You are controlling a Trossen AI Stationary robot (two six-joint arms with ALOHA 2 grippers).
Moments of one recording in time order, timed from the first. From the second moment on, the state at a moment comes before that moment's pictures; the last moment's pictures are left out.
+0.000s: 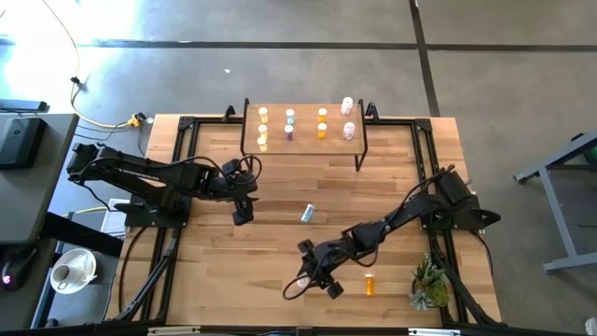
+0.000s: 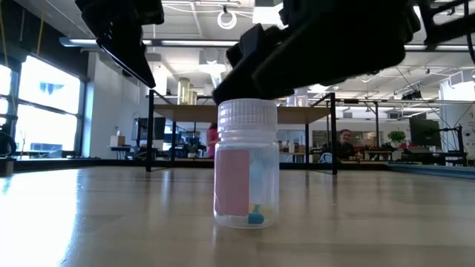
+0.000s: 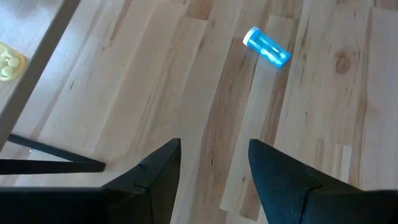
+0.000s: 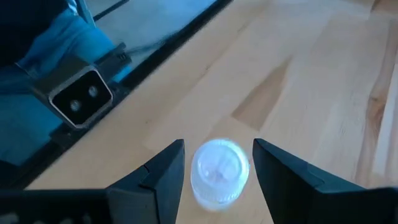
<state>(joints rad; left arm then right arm) -0.01 1.18 0.88 -0.68 -0.32 -0.29 0.43 1.95 1.10 0.25 -0.17 -0.11</state>
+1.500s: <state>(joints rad) -0.01 1.18 0.88 -0.68 -0.32 -0.29 0.38 1.55 1.10 -0.13 0.54 -0.32</state>
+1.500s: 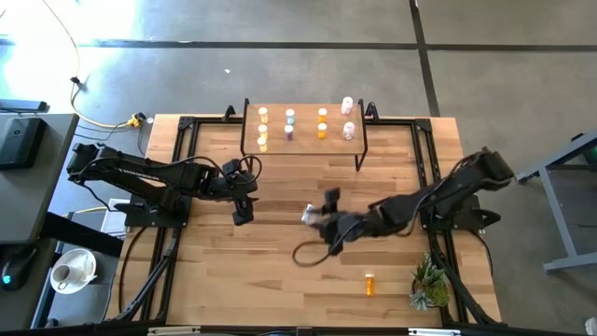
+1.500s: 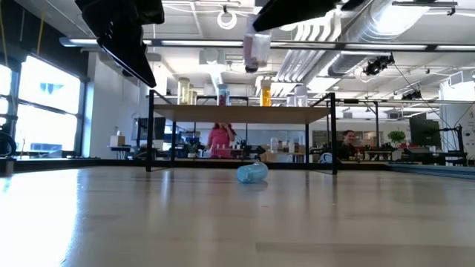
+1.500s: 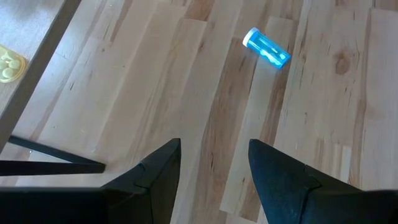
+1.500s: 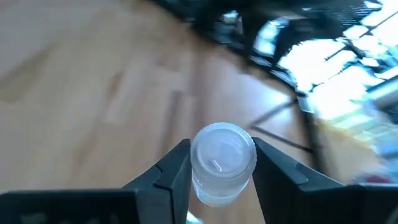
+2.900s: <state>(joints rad) -0.01 1.18 0.88 -0.64 -0.32 -0.29 -0.23 1.05 0.76 -0.19 0.44 0.04</state>
